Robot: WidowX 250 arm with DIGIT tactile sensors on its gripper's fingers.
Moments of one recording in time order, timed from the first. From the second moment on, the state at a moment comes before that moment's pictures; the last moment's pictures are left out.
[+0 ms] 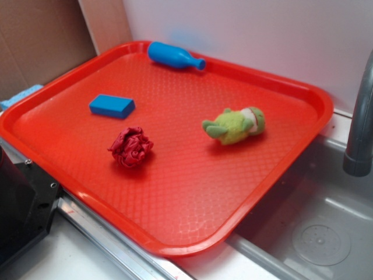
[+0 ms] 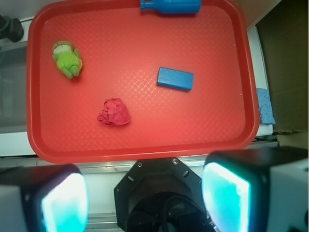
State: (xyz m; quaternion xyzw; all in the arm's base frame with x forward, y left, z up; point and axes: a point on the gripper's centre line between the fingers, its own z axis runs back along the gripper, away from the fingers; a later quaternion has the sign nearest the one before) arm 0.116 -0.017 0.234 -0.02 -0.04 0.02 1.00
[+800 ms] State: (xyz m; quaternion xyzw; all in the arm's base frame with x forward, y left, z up) arm 0.133 -0.027 0.220 -0.03 -0.10 0.00 0.99
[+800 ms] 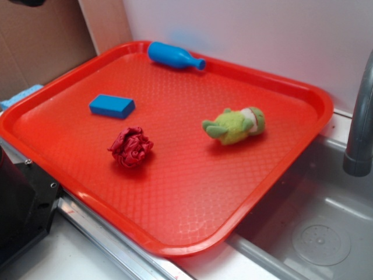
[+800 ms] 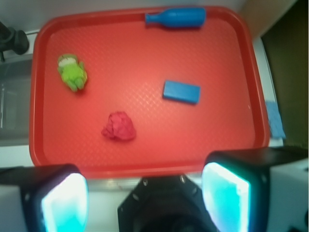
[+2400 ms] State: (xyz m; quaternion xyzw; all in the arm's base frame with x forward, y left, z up) arm 0.258 -0.135 0.064 -0.03 -0.09 -0.14 0.99
